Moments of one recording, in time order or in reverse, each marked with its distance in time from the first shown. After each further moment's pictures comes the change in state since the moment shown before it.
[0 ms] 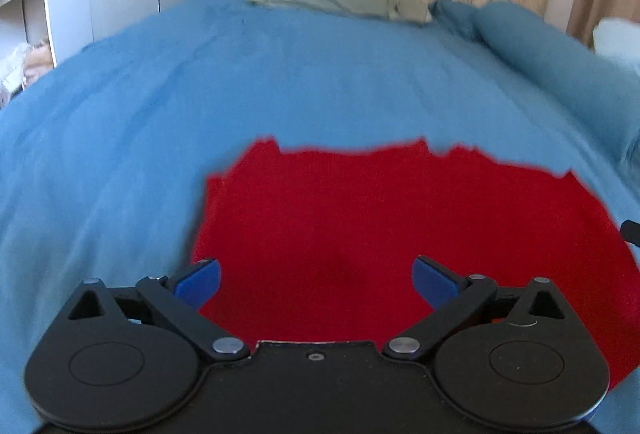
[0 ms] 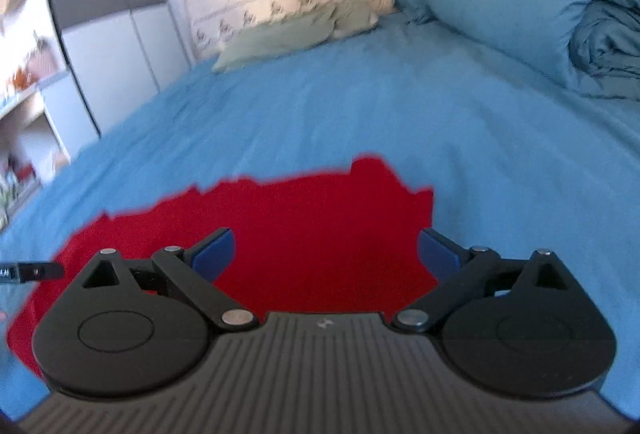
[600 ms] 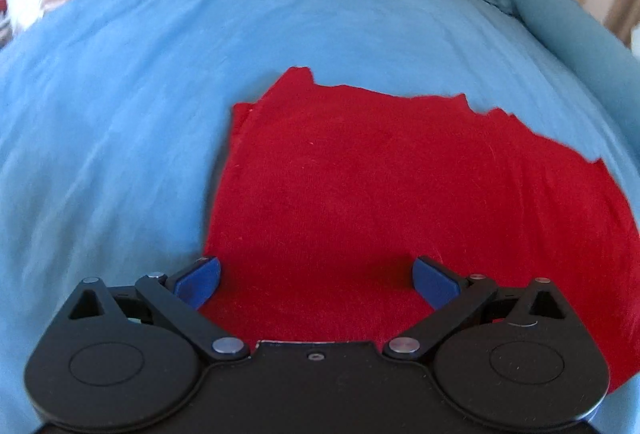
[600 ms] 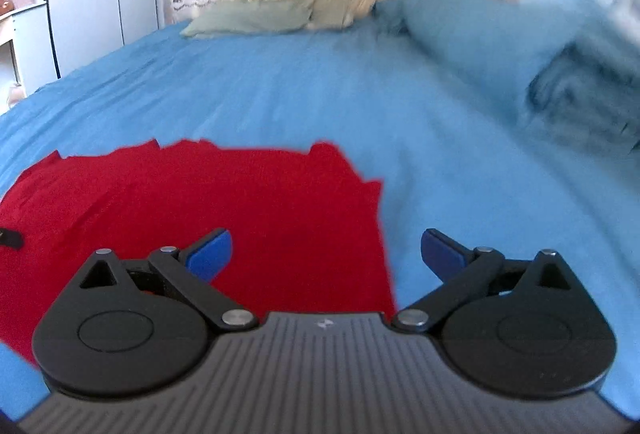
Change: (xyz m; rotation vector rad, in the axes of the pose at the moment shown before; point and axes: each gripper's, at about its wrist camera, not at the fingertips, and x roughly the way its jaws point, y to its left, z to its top) left arm 0.019 0.019 -0.001 -0.126 0.151 0.020; right arm -0.039 0.029 -0.008 -0.190 -0.005 -0.212
